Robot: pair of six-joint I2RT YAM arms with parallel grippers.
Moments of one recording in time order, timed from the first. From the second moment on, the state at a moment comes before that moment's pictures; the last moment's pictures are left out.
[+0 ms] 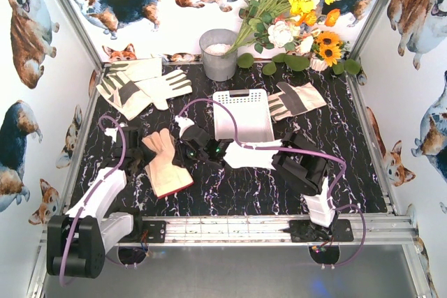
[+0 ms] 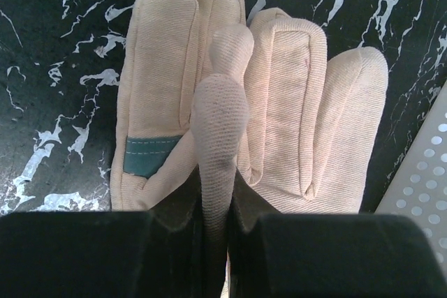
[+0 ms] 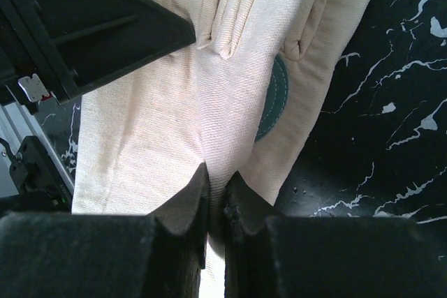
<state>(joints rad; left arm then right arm) -0.04 1.02 0.45 -0.26 -0.05 -0.80 1.04 1.99 1.29 0.12 -0.09 0.55</state>
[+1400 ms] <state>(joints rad) 0.04 1.07 0.41 -0.12 0.00 -0.69 1.05 2.06 1.39 0.09 -0.07 0.50</state>
